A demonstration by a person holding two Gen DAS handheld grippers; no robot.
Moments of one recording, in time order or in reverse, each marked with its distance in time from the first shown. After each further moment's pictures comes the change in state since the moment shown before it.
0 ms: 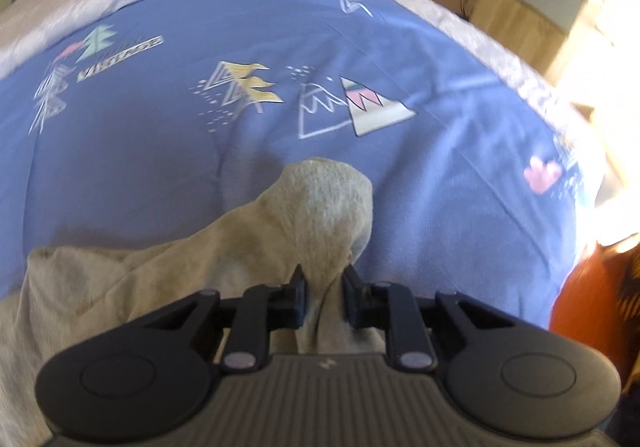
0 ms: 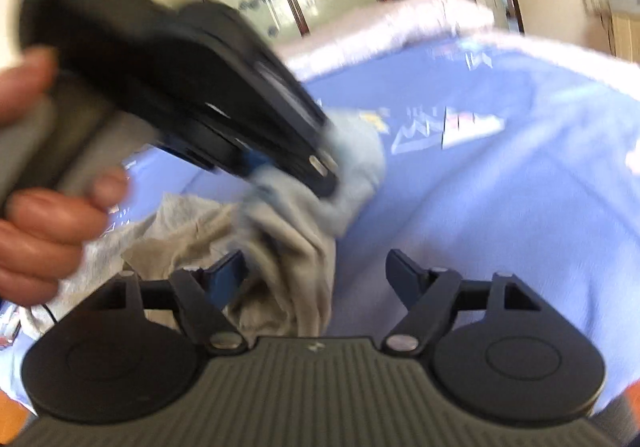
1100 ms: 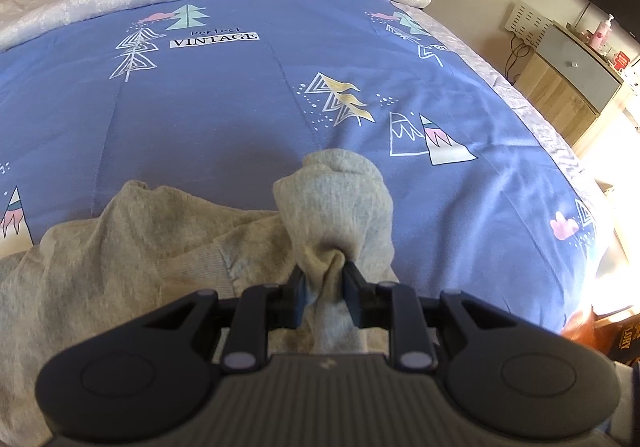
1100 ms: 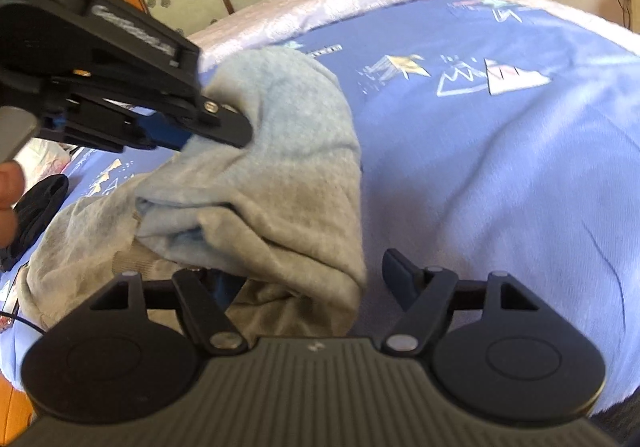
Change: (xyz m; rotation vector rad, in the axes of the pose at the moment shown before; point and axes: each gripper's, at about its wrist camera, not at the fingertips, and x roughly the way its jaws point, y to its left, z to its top) left arm -0.041 0.072 -0.041 -0.192 -0.105 0.031; right arm 0.041 0.042 -0.012 -0.023 0.138 -0.031
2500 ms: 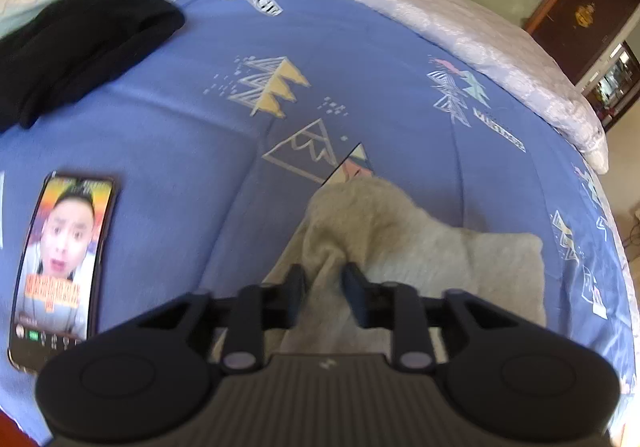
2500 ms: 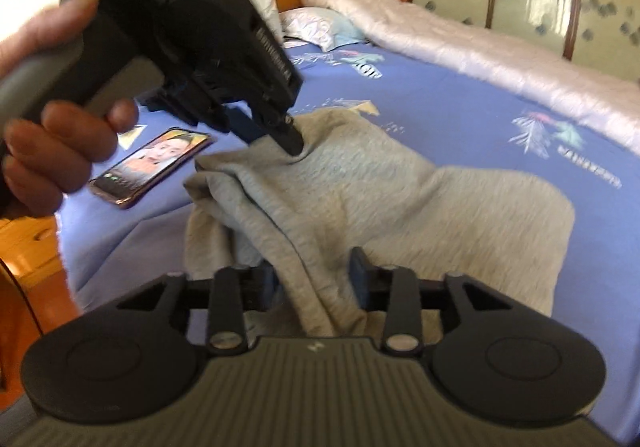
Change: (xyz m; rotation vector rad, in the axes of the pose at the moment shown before) left arm -0.108 0.297 -0.091 -0.593 -0.146 0.216; right arm 0.044 0.234 -0.017 -0.703 0.066 0.381
